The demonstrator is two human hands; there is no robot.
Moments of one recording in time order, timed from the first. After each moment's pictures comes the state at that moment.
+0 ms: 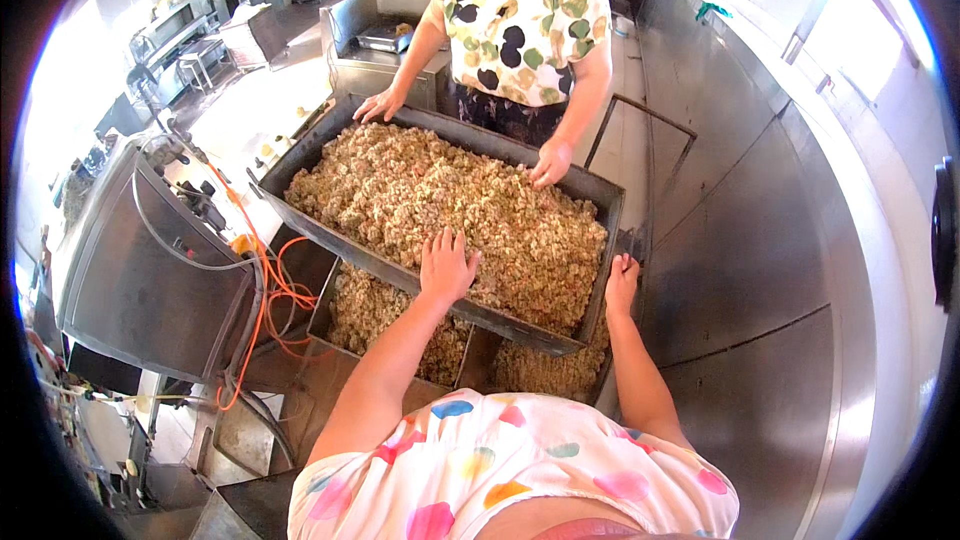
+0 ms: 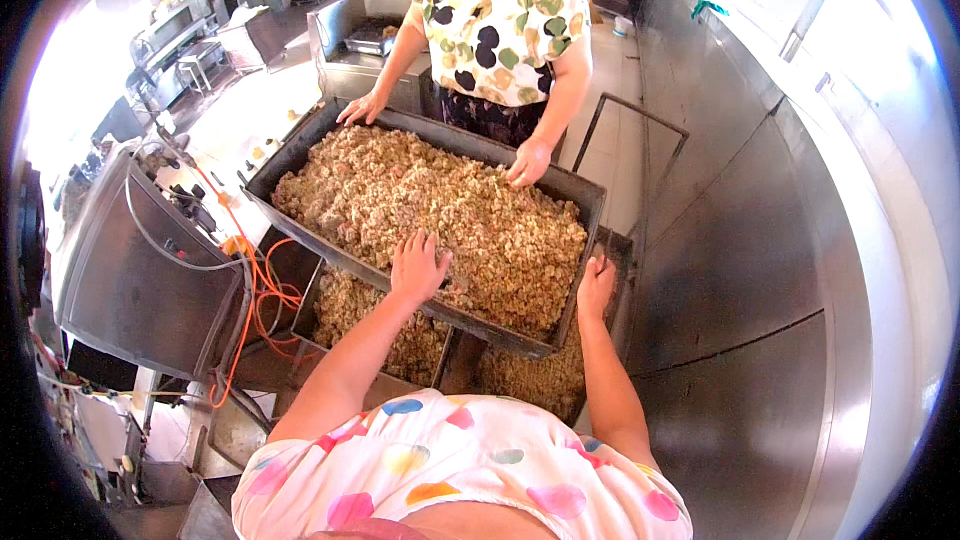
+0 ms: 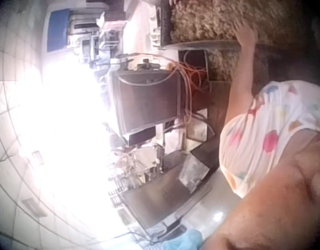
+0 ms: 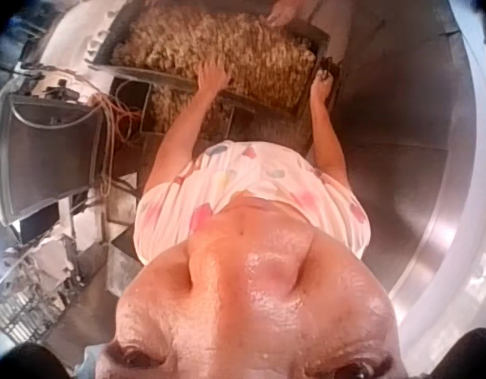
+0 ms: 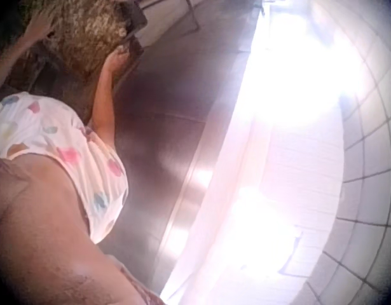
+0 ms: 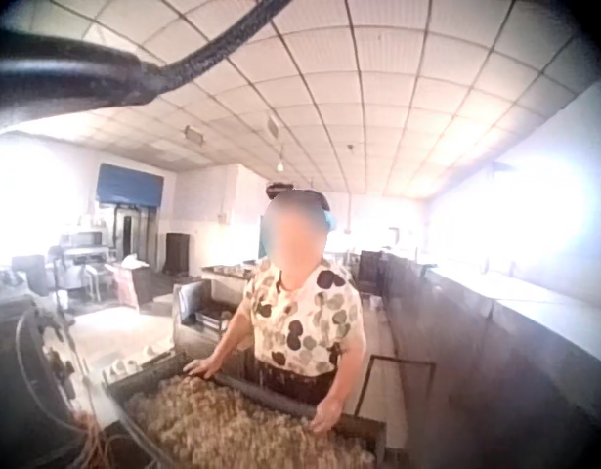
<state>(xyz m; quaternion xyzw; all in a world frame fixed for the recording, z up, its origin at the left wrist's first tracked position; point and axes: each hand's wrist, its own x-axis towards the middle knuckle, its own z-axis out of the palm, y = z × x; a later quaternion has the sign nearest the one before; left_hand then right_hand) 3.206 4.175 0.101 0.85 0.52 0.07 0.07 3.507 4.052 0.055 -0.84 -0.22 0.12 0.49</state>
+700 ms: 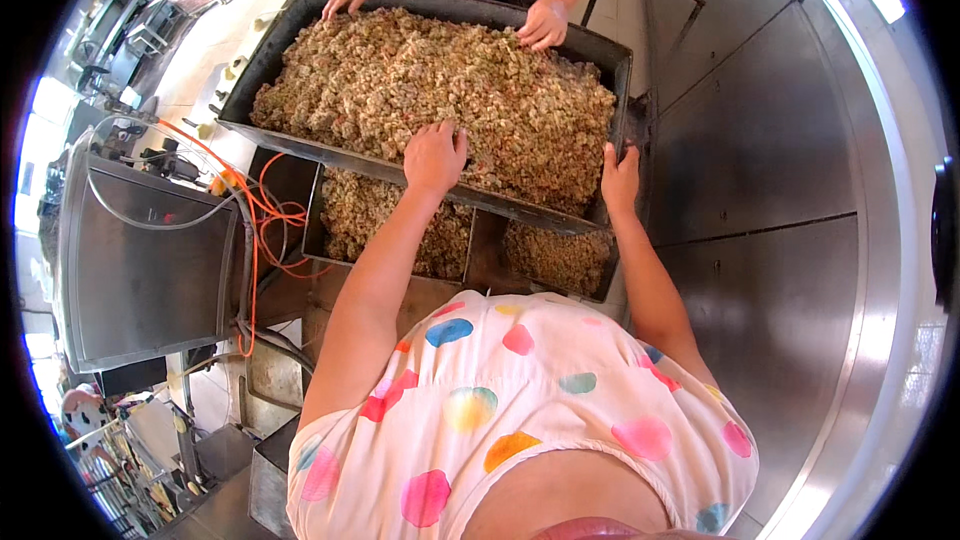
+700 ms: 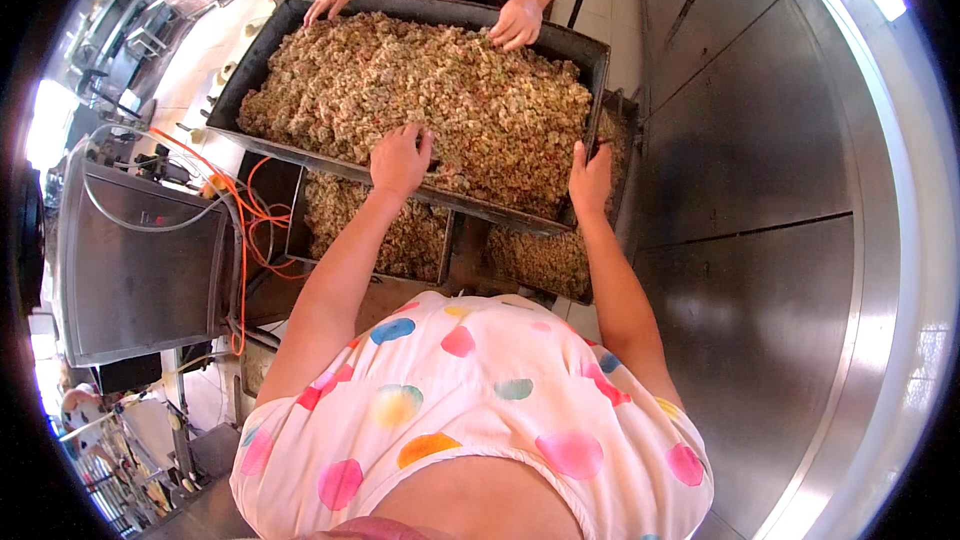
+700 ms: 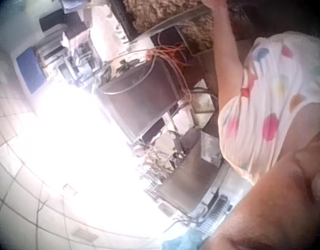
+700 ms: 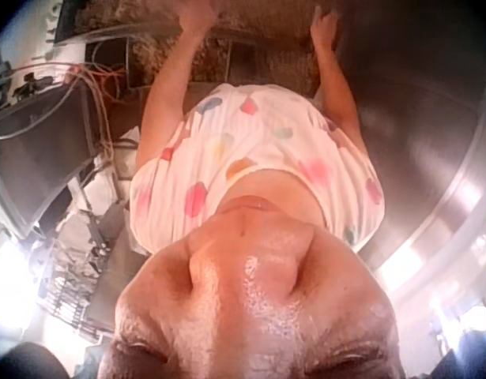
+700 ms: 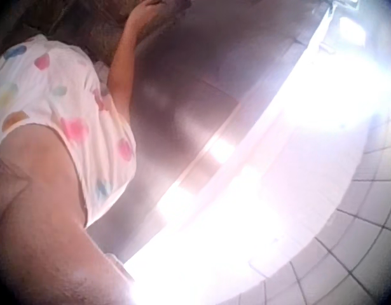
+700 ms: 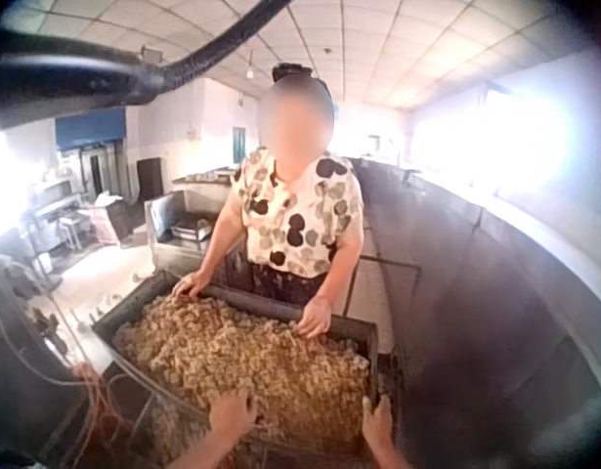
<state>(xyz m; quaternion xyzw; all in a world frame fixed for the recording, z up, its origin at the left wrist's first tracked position) 3.220 4.199 0.084 0.85 0.50 0.14 0.08 3.489 4.054 0.043 -0.87 -0.29 0.18 0.35</state>
